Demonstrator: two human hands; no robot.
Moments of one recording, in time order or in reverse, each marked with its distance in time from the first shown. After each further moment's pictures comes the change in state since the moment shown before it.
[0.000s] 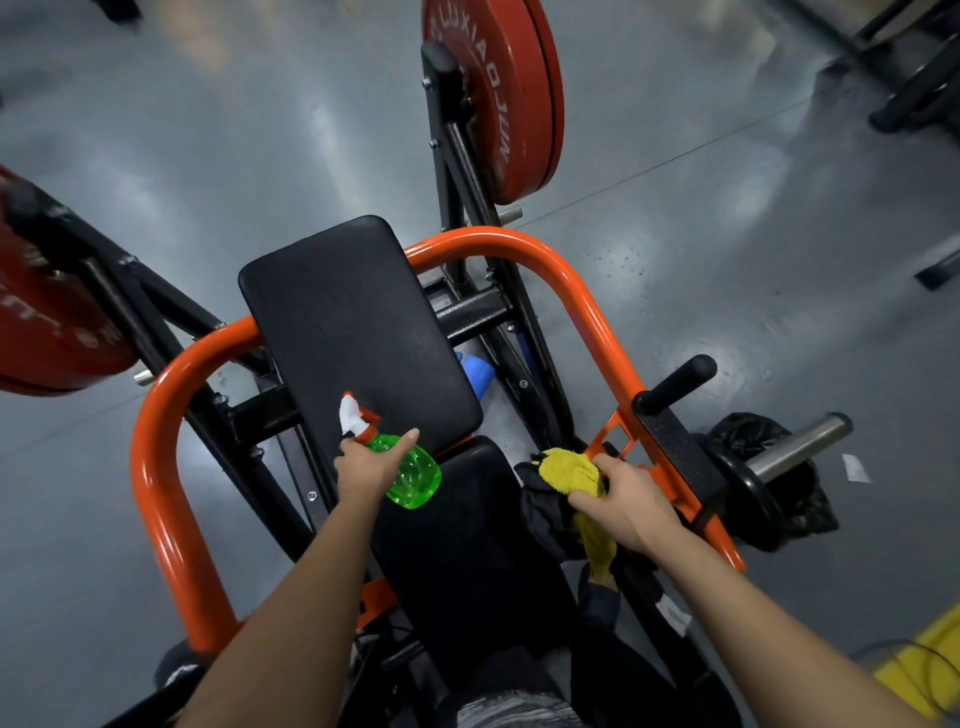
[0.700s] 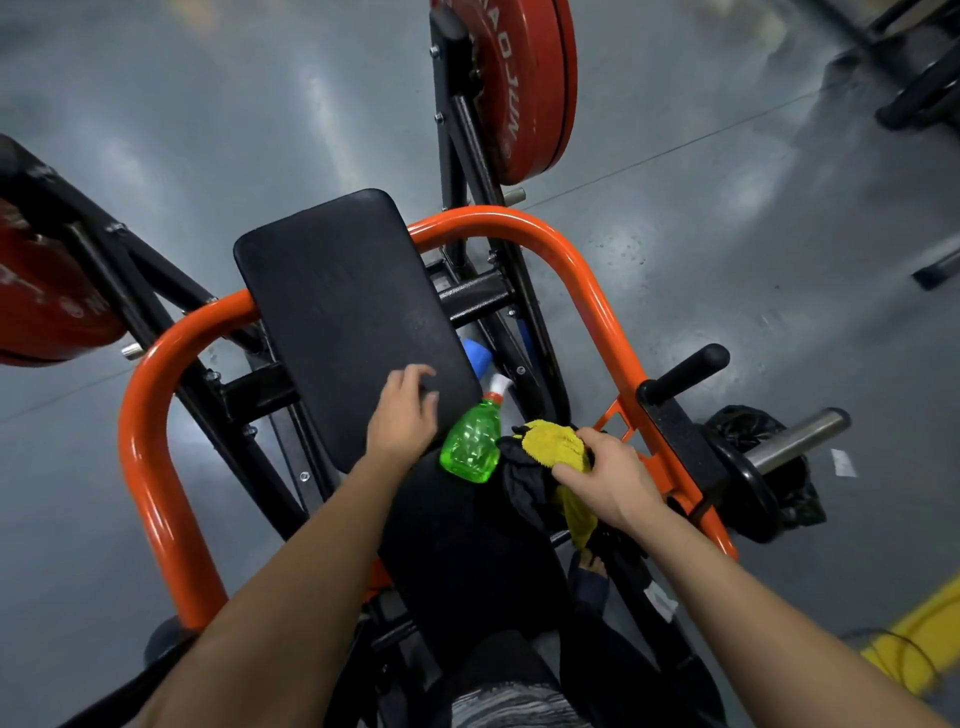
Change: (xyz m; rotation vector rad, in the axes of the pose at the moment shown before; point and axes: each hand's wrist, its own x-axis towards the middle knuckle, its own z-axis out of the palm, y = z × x) left_hand -0.012 0.037 0.016 0.124 0.015 0.752; right_hand 0.013 -0.018 0.010 0.062 0.040 -0.046
